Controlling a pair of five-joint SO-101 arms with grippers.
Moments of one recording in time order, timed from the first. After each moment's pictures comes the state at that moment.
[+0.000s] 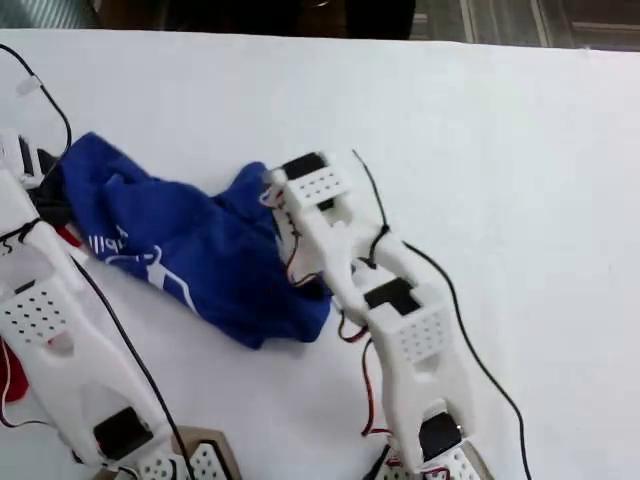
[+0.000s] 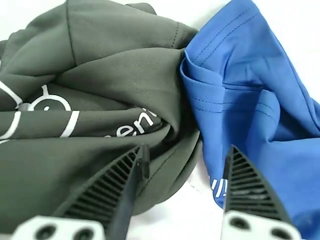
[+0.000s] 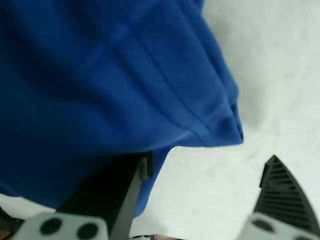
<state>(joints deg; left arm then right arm) -40.2 47.9 -68.7 101.5 -12.8 -32.3 38.4 -18.8 97.6 3.0</state>
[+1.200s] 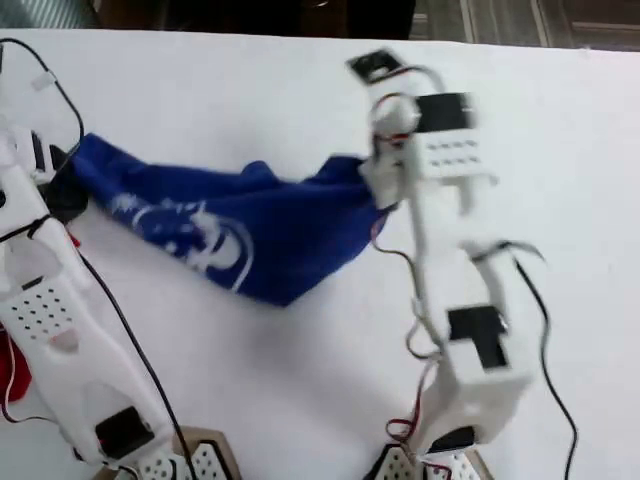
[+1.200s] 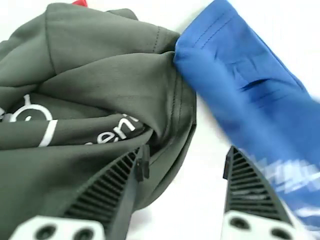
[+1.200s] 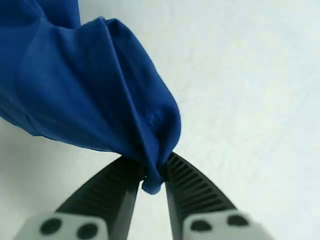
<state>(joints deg) -37.4 47.9 -68.7 101.5 -12.8 -9.8 9.5 -26.7 99.6 23.3</state>
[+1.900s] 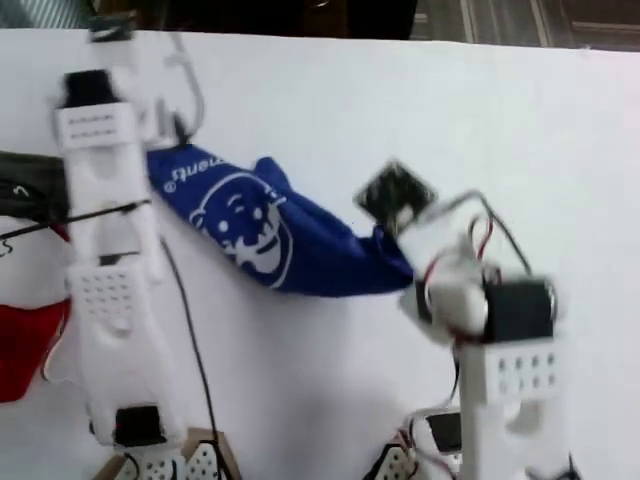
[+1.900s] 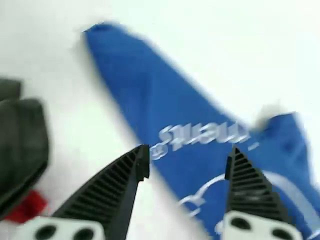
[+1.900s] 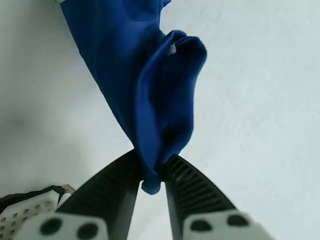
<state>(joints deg) -12.2 47.9 -68.9 95.5 5.5 -10.9 -53.0 29.1 98.3 39.4</state>
